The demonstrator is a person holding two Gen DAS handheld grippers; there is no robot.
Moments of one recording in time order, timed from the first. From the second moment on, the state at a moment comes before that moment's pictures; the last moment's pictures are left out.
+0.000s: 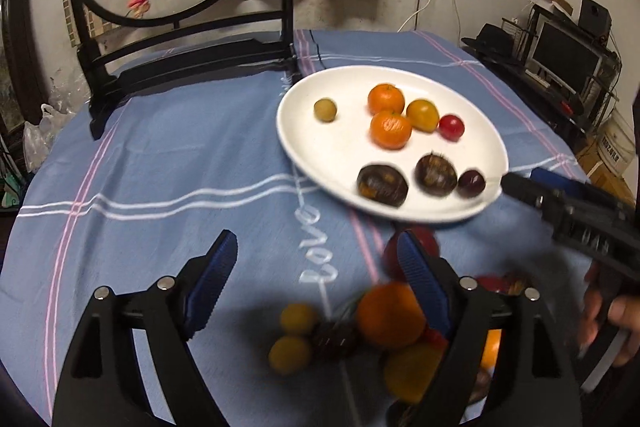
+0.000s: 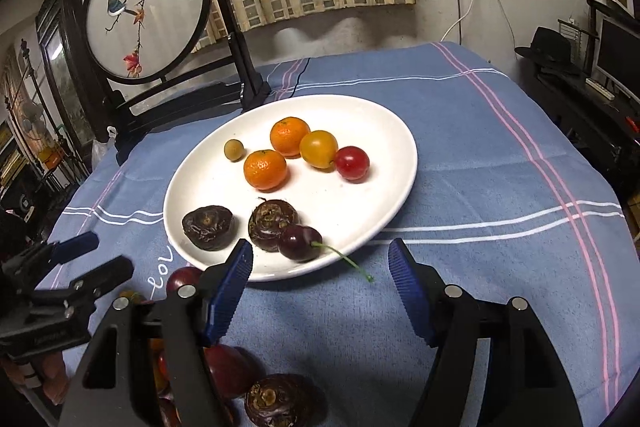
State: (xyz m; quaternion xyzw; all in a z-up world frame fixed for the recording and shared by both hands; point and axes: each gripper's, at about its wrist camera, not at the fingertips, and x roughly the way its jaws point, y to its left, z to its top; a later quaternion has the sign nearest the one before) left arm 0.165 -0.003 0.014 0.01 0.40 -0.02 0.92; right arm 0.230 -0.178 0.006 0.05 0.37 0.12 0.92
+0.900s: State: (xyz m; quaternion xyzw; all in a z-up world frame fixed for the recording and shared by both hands) left arm 0.096 0.025 -0.006 0.03 0.41 -0.03 0.91; right arm 0.056 -0.131 -0.011 -0.06 0.45 0.27 0.85
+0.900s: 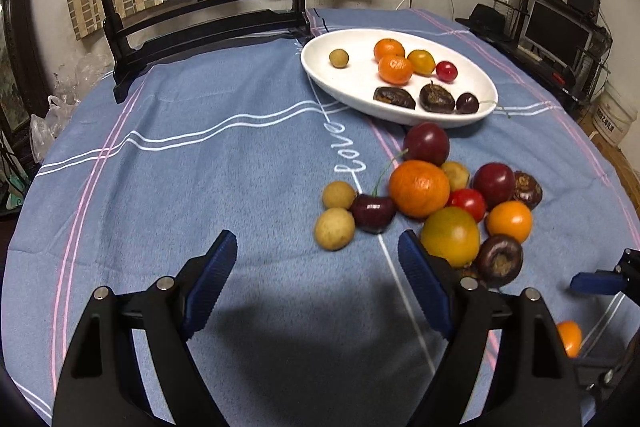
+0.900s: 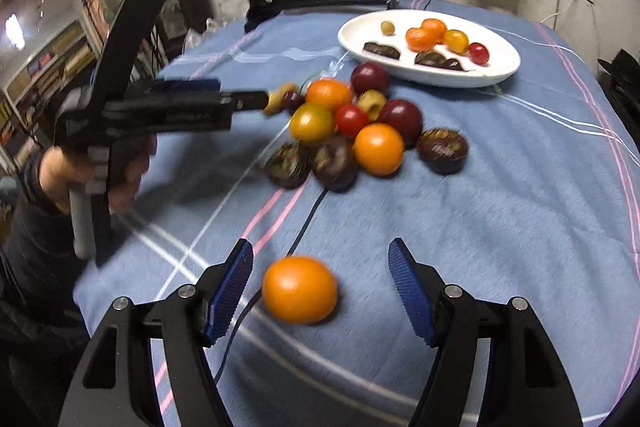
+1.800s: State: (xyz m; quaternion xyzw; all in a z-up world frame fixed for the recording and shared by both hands) left arm 0.113 0.006 0.016 0.04 0.41 -0.05 0.91; right arm 0.092 -0.157 0.015 -0.04 0.40 0.24 0.88
